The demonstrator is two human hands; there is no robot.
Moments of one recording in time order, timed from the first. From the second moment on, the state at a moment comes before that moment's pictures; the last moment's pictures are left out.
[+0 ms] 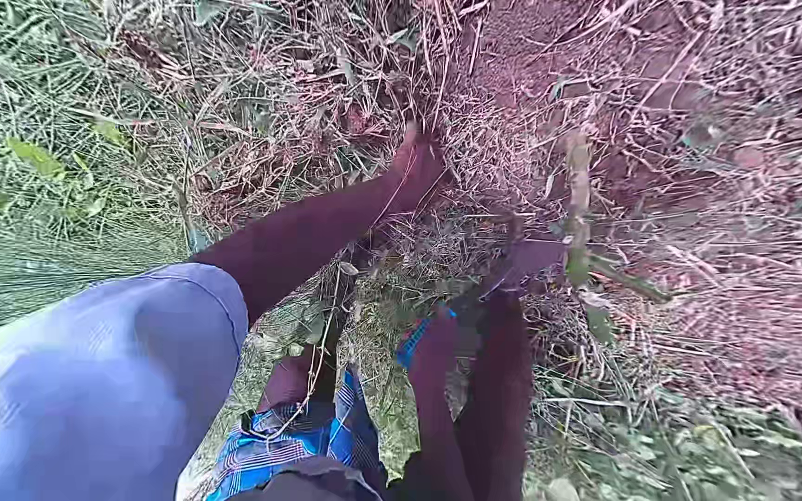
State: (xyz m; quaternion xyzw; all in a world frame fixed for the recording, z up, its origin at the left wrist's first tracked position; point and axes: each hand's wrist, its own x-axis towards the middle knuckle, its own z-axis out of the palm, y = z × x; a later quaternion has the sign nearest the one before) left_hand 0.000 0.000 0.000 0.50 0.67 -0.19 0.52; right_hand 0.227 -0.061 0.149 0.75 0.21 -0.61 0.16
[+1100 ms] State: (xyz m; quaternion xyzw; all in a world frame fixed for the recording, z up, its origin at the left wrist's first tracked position) left_hand 0.068 -0.057 -0.087 0.22 0.78 -0.21 0.54; right_hand 0.219 -0.102 0.185 0.65 0.07 -0.70 0.29
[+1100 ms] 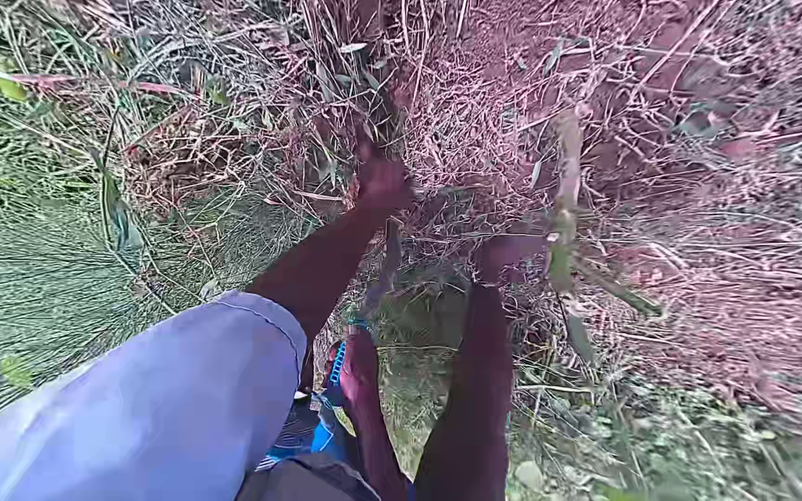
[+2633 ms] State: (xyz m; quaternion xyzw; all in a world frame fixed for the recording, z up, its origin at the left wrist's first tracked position) left_hand 0.058 -0.061 -0.048 0.21 0.79 -0.14 0.55; right_hand 0.220 -0.020 0.224 0.67 0.09 -0.73 0.15
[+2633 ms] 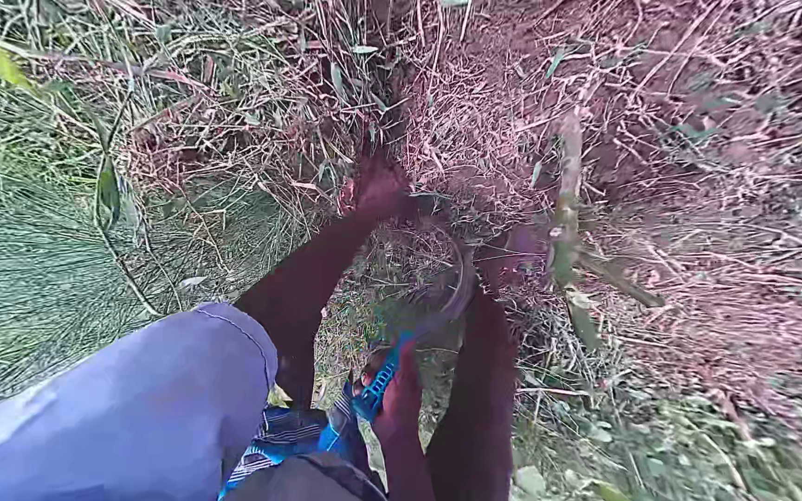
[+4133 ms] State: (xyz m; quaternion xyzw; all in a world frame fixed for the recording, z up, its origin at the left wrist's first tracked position) left_hand 0.065 -0.110 -0.021 0.18 0.73 -0.18 0.63; right_hand 0.249 0.026 0.163 0.58 0.02 -0.80 0.13
